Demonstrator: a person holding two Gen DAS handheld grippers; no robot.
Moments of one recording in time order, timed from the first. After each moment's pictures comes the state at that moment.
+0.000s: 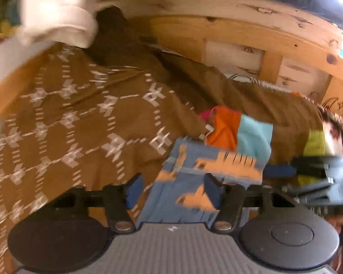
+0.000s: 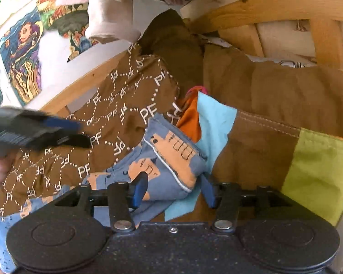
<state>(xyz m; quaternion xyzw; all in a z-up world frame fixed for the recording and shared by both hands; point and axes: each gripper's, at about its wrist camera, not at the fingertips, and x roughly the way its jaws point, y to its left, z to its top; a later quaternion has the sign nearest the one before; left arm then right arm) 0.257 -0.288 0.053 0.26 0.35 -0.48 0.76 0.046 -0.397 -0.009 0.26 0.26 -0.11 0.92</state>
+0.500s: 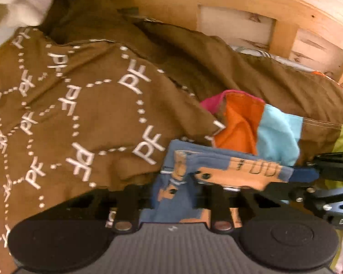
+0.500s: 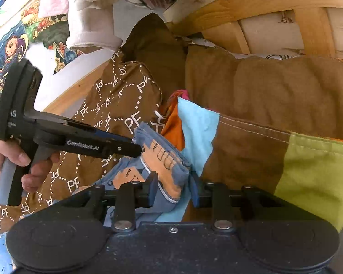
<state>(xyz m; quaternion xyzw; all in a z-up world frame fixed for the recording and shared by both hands) 0.276 -0.338 -0.002 0.31 0.38 -0.48 0.73 0.056 -0.410 -0.022 0.28 0.26 -0.14 0.91</state>
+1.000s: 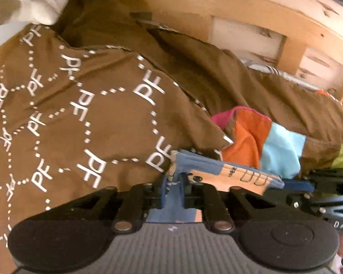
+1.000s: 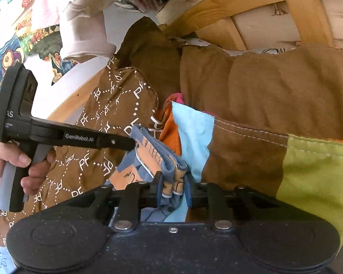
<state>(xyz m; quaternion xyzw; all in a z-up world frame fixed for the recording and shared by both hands) 0.293 -0.338 0.010 0.27 0.39 -0.48 0.73 0.056 -0.417 -0.024 0.32 0.24 -0.13 0.91</state>
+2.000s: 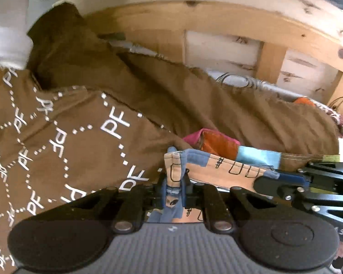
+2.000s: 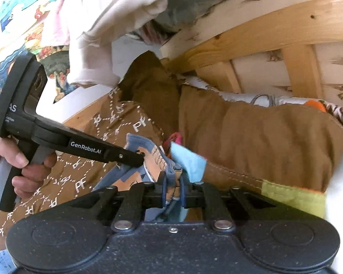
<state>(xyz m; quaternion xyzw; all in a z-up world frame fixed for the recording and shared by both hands) 0.285 -0.388 0.034 0.30 0.37 -0.49 0.73 0.038 -0.422 -0.004 0.27 0.18 -0.17 0.93</state>
